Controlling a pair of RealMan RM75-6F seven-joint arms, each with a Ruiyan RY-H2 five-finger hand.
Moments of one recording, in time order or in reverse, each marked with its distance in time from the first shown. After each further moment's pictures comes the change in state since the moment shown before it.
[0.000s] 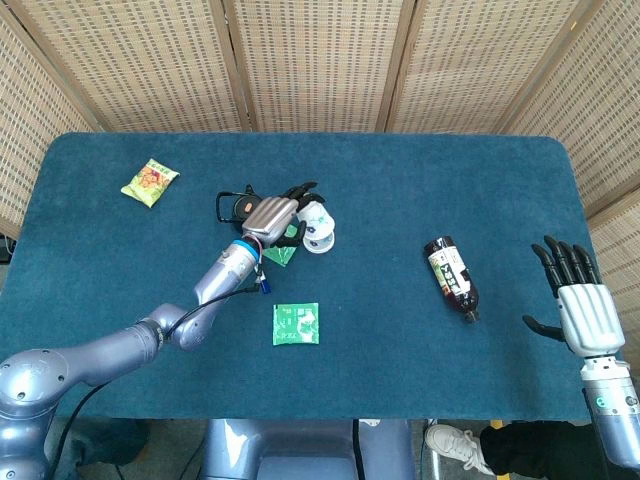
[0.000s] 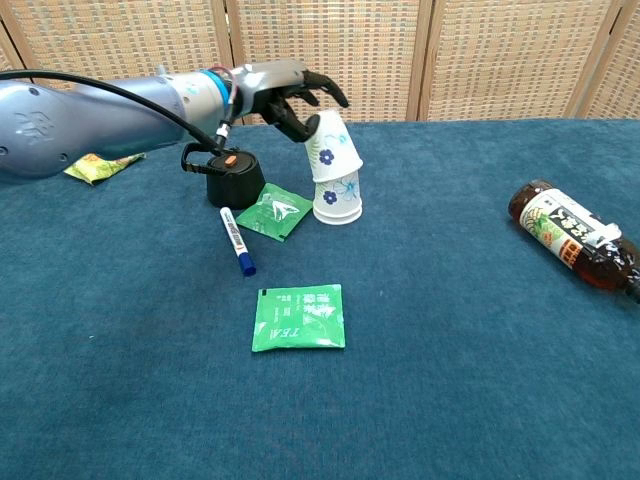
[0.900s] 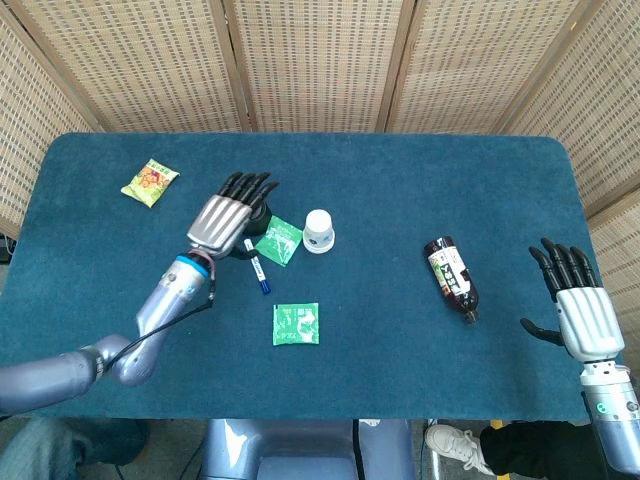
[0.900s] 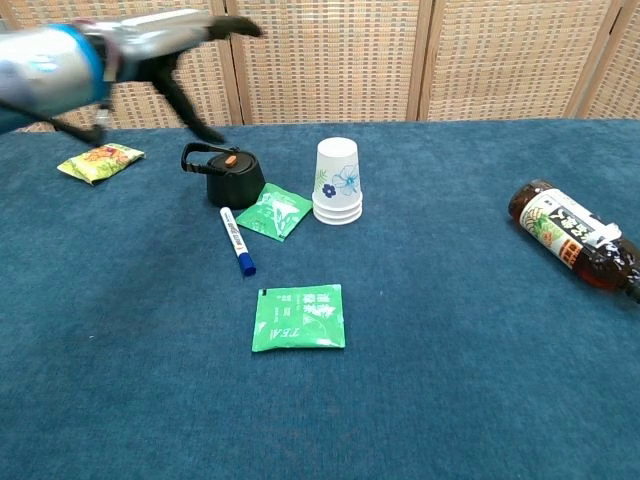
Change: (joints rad) left arm 0.222 0.297 0.120 -0.481 -0.012 0.392 0.440; right arm -0.014 0.014 -0.006 -0.033 -0.038 0.024 0.001
